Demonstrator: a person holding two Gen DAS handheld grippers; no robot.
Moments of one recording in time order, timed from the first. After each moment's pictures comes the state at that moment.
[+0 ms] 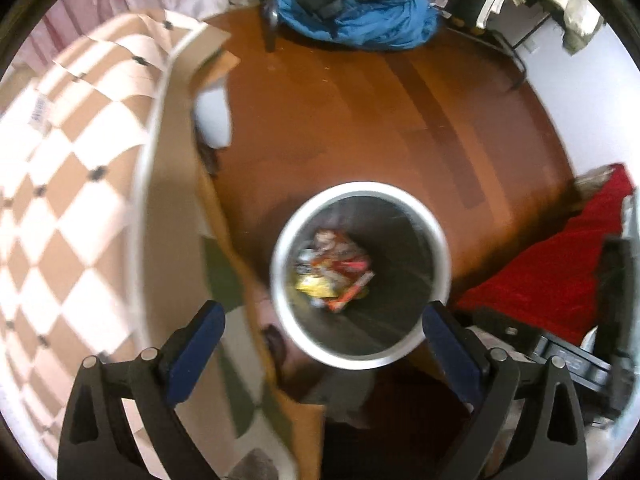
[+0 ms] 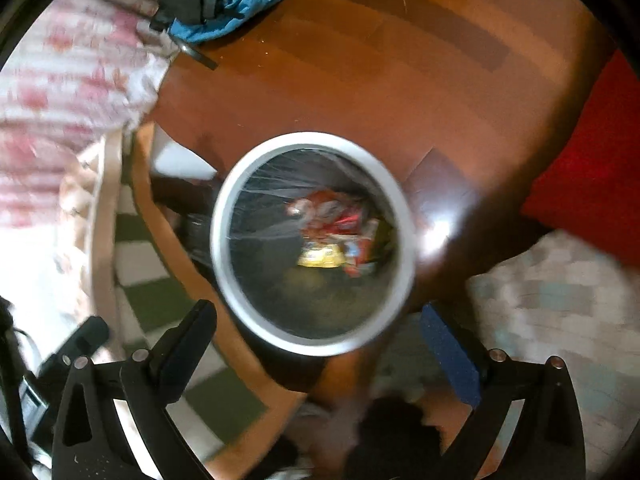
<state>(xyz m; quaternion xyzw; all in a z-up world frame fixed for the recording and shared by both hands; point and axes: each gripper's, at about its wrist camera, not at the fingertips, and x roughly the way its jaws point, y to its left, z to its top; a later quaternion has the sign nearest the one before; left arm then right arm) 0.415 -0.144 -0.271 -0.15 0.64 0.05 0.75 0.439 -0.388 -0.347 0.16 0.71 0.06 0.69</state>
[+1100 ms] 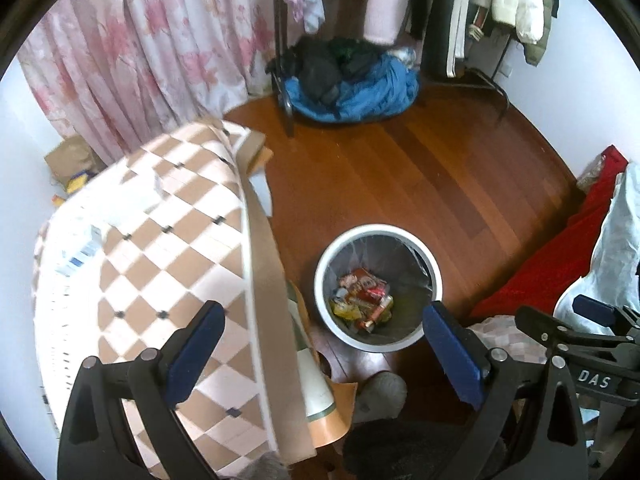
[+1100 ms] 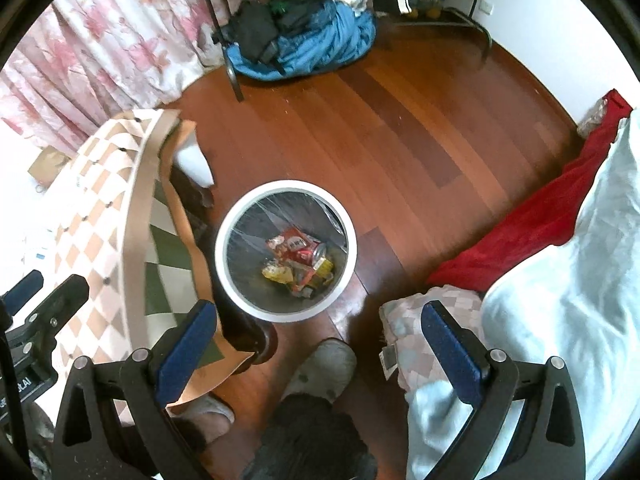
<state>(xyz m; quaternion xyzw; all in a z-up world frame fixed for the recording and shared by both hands) 0.331 -0.165 -0.135 -0.06 0.54 0.09 0.84 0.356 -0.358 -0.159 -0.02 0.61 0.06 0.79</state>
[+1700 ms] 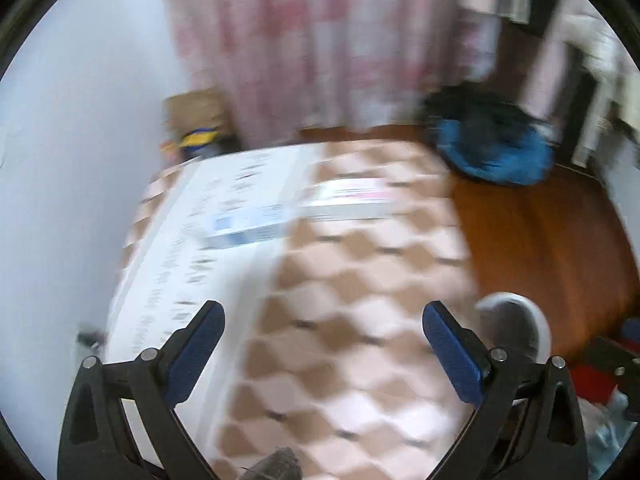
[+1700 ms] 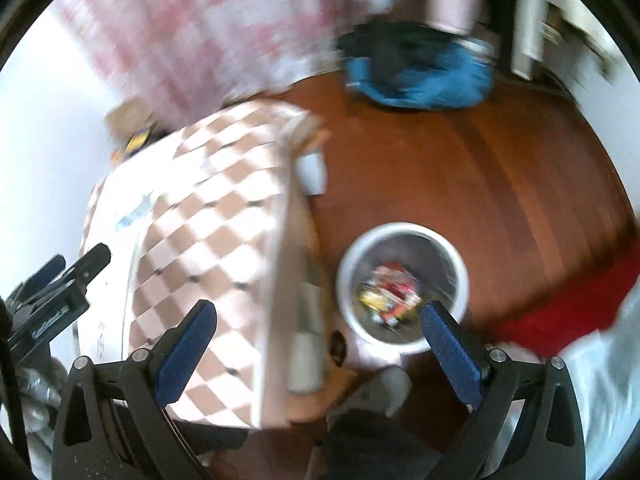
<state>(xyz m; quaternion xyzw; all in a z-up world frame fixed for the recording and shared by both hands) 0.257 0.054 -0.135 -0.13 0.49 0.31 0.80 0.350 -0.149 -0.113 -0.10 0.58 0.23 0.77</state>
